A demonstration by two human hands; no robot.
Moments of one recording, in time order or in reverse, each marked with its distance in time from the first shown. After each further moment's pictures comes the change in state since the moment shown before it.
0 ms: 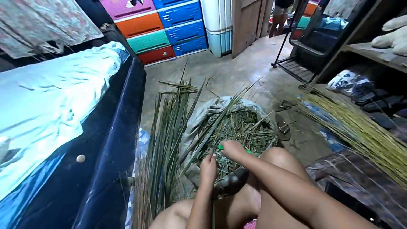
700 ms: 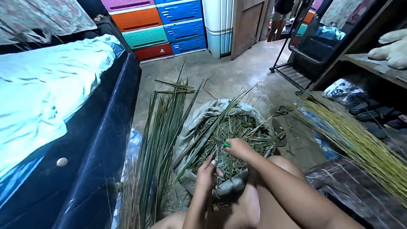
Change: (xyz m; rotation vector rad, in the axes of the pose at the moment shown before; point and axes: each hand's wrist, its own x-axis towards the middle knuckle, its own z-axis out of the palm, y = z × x) left_hand -0.010 0.012 -0.010 -0.536 -0.179 -0.008; right_hand 0.000 0.023 -0.038 0.100 0.024 0.026
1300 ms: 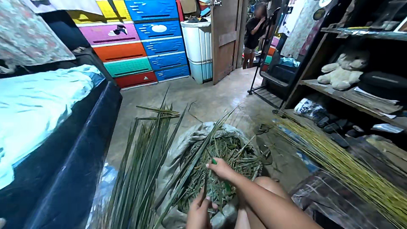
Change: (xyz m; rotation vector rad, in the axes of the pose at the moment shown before) left_hand -0.003 -0.011 0.008 0.207 -0.025 -0.001; right_hand 0.024 0.008 0.015 0.809 0.077 -0.014
